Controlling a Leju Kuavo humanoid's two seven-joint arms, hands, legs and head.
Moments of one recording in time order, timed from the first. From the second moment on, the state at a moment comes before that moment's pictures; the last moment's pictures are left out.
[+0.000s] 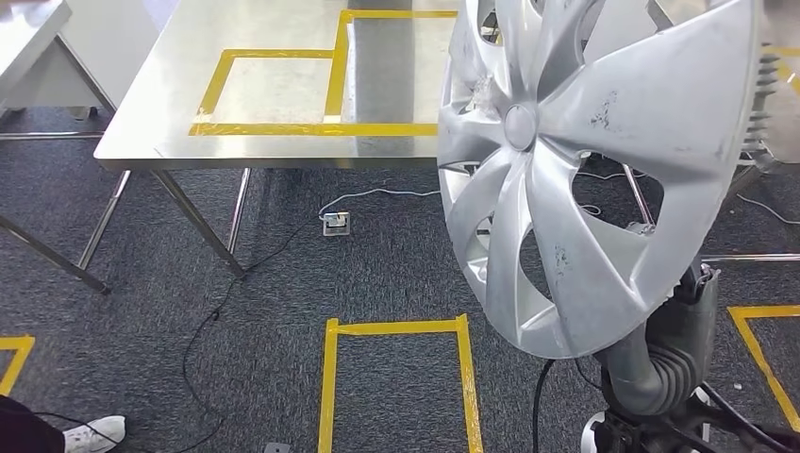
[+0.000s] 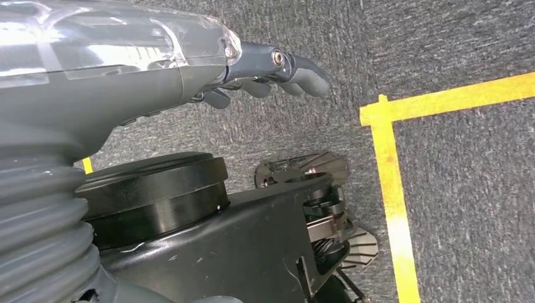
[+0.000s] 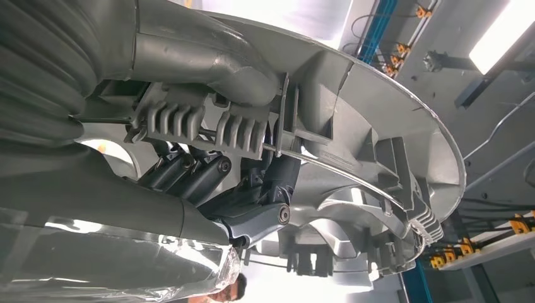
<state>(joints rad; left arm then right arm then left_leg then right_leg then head) -0.13 -0.02 -1.08 -0.22 0.78 0.30 0.07 -0.05 -0.39 0.53 -2.36 -0.31 -0.26 -0.29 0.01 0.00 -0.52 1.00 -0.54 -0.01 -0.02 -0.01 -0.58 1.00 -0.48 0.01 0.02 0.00</state>
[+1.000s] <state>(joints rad) -0.12 -0.02 -1.08 -0.22 0.79 0.29 0.06 -0.03 -0.39 0.52 -2.36 -0.30 -0.26 -0.30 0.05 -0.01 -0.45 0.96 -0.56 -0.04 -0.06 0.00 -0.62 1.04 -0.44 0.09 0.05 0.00</state>
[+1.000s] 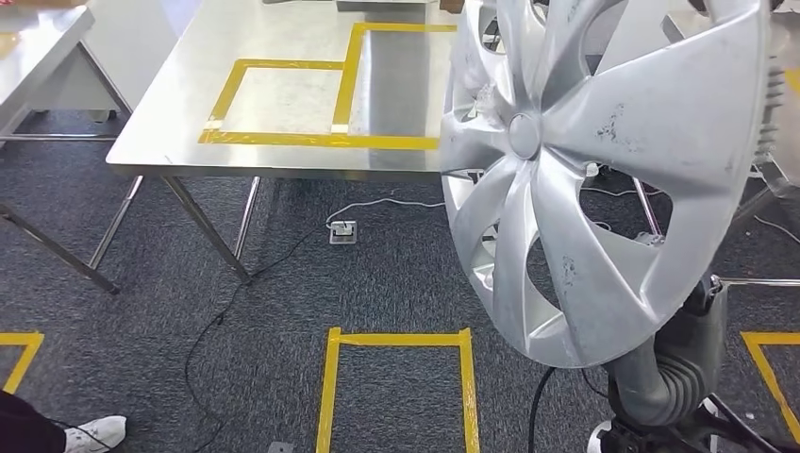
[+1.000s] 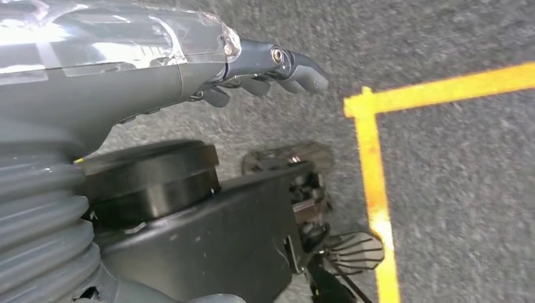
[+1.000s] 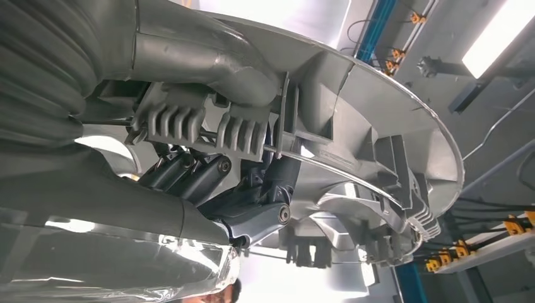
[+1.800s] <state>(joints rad) -0.12 -0.02 -1.08 -0.22 0.78 0.29 0.06 -0.02 -0.39 0.52 -2.36 -0.29 -0.26 -0.30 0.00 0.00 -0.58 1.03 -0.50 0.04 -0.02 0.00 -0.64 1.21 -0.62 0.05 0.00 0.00</state>
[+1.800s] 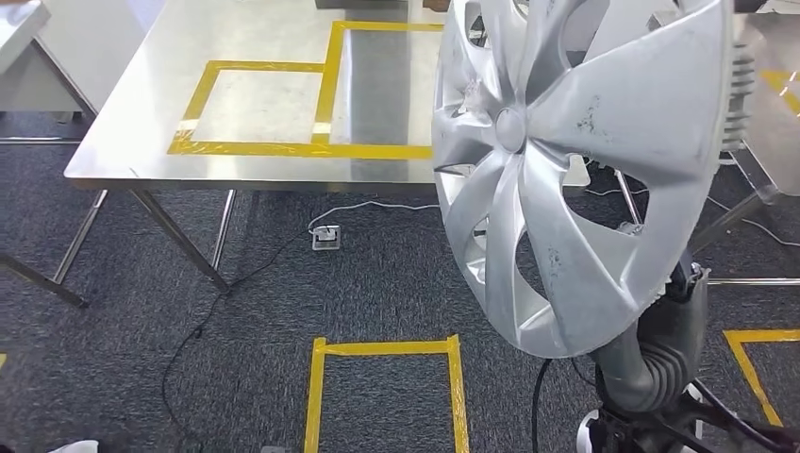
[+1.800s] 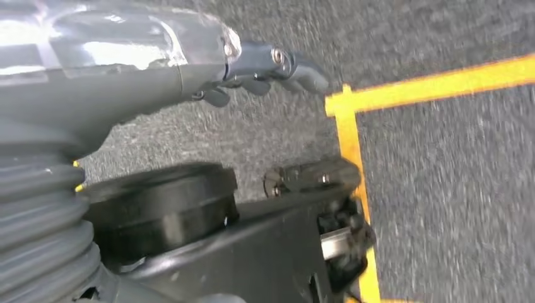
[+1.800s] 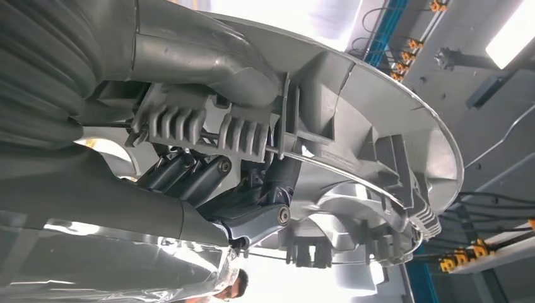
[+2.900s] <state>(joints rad) -0.12 -0.02 -1.08 -0.22 0.78 0.29 0.06 -0.03 -0.39 0.52 -2.36 -0.29 -0.27 -0.30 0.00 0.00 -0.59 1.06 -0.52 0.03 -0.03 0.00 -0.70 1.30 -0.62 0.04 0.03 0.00</state>
